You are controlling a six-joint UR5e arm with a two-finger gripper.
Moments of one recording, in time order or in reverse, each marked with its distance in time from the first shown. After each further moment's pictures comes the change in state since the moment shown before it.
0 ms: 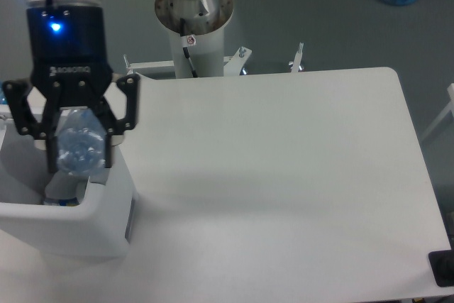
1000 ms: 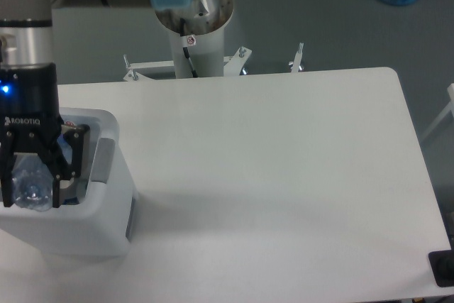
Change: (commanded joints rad) arm -0.057 -0.094 -0.008 0.000 0.003 0.011
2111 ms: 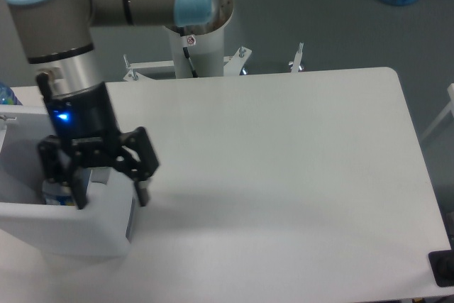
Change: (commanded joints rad) arm 0.124 0.084 -0.097 -0.099 0.265 0.434
